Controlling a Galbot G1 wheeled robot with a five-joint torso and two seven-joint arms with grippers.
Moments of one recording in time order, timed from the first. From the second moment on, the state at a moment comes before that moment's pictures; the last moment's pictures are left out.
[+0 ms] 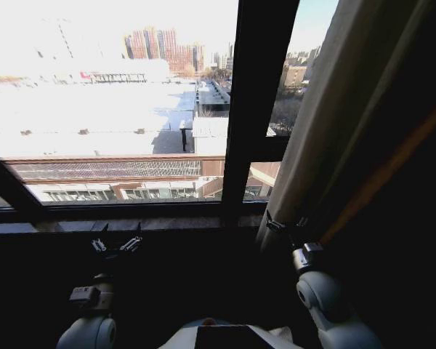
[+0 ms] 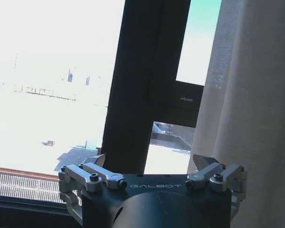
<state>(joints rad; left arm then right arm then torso) 1.81 -1.54 -0.78 -2.31 -0.16 -0.08 0.11 -1.56 1.20 0.56 2.22 0.17 -0.21 0.19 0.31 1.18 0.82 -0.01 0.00</state>
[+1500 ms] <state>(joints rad) 1.82 -1.58 -0.78 -2.33 -0.13 -0.12 0.12 -1.54 1.19 0.53 2.17 0.12 -0.19 0.16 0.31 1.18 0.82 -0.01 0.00</state>
